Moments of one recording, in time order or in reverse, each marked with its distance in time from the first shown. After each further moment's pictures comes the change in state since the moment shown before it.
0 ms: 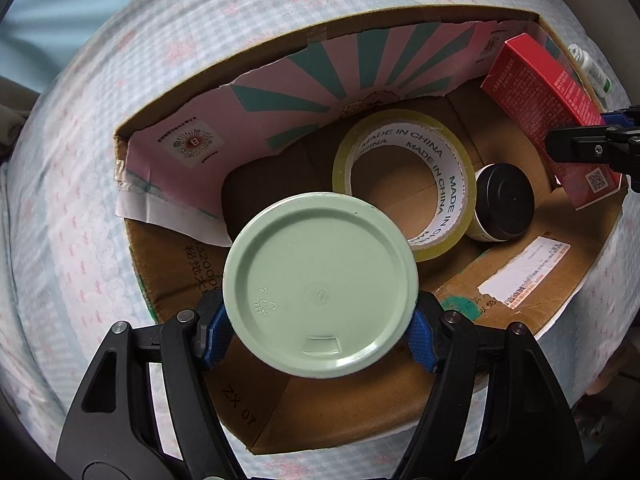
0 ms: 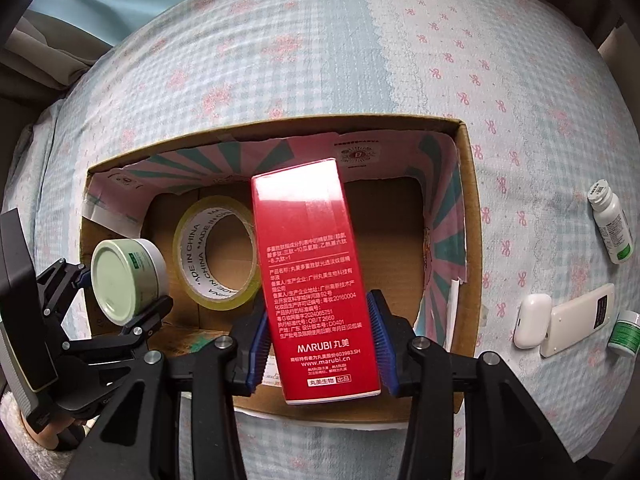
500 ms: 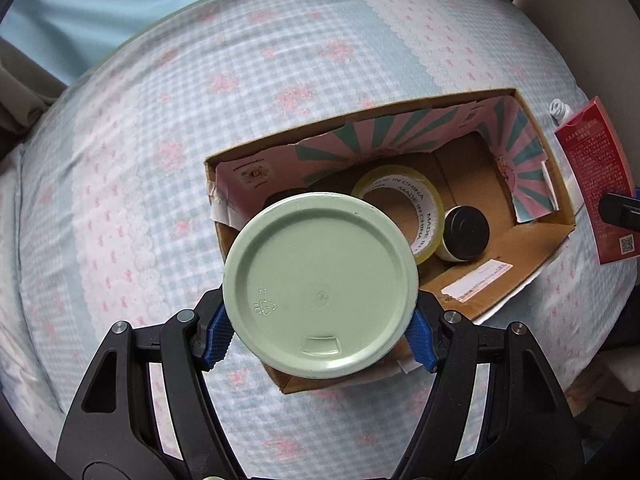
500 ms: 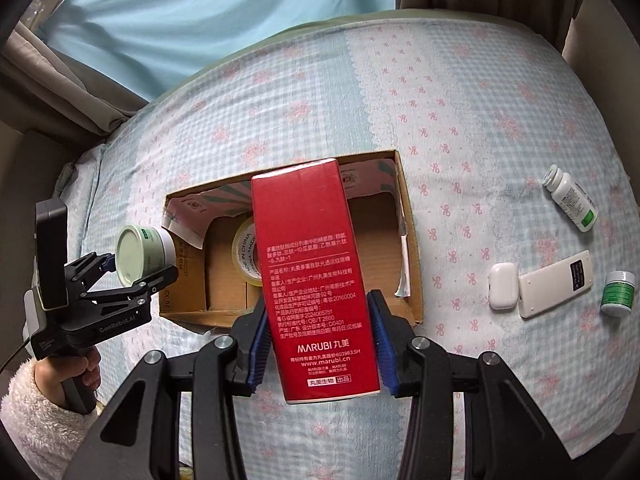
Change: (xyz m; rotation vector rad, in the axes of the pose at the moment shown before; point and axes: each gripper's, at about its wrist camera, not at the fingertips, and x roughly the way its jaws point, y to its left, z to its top) left arm -0.065 0.022 -0.001 -0.079 -0.084 -0.024; right arm -0.092 -0.011 -0.048 0.023 -0.158 0.104
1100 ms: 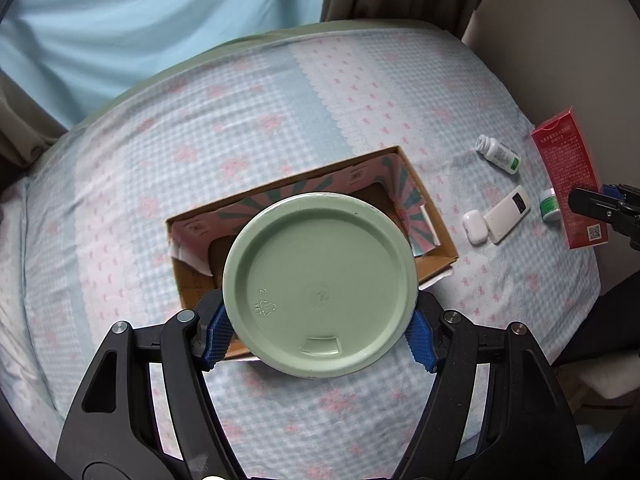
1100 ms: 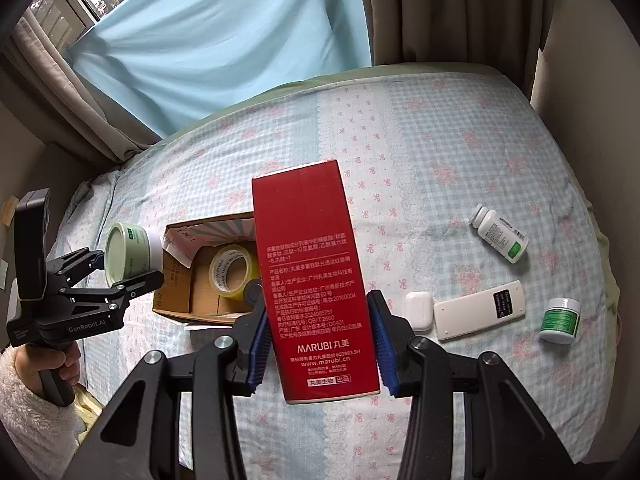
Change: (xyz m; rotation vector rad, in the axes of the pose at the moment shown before) left arm -0.116 -0.081 0.002 -0.001 -0.154 -0.051; right arm -0.113 -0.085 -0.022 -0.073 -0.188 0.043
